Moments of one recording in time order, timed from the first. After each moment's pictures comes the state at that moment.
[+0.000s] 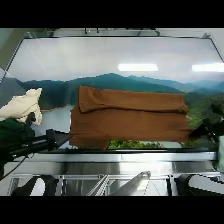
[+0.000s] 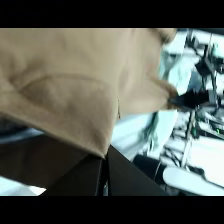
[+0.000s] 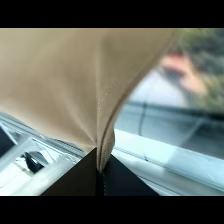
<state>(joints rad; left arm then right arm) 0.48 -0.71 0.26 -2.69 1.44 2.06 -0.74 -1.39 0.87 -1.03 1.67 1.05</state>
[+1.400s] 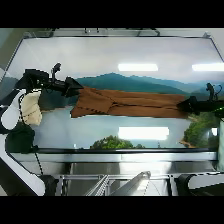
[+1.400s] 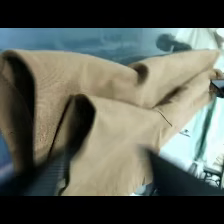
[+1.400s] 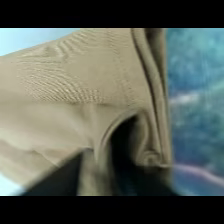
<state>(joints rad) 0.14 -2.02 1.62 -2.58 1.37 2.02 -0.59 -1.72 1.05 -0.60 1.16 0.81</state>
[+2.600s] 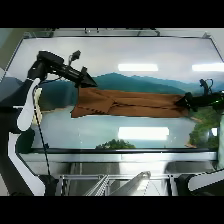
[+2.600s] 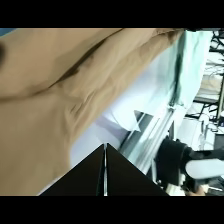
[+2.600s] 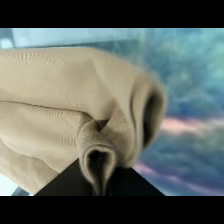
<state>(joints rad) -0.11 -2.05 1.87 -2.59 1.53 1.84 -0.49 -1.82 1.23 -0.77 1.24 1.00</state>
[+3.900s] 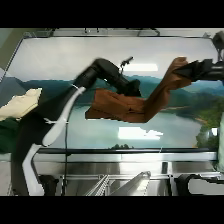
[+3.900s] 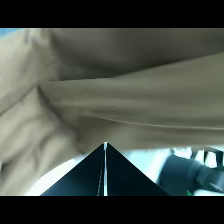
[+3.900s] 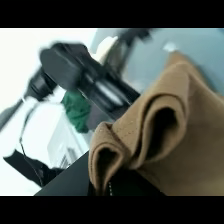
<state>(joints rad) -0.51 -2.03 2.02 -2.50 1.32 1.71 -0.30 -1.50 1.34 -0.22 1.62 0.86</state>
